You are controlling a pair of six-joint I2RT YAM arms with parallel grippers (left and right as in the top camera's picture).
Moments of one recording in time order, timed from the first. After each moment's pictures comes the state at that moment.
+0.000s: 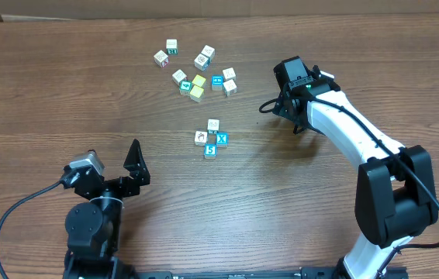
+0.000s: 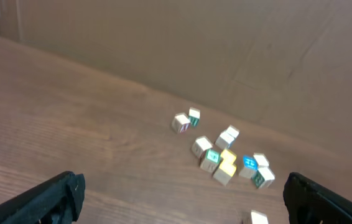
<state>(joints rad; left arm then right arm) -0.07 0.35 0.27 -0.05 -0.11 -0.36 0.32 1.90 1.38 -0.81 0.39 0.78</state>
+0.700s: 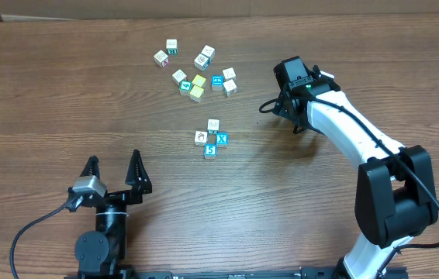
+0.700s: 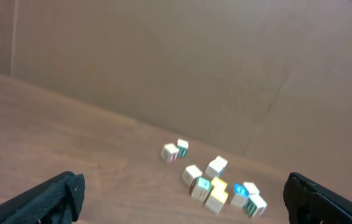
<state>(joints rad) -0.07 0.07 0.01 0.16 -0.11 -0.36 0.32 1.90 1.38 -0.81 0.39 0.78</state>
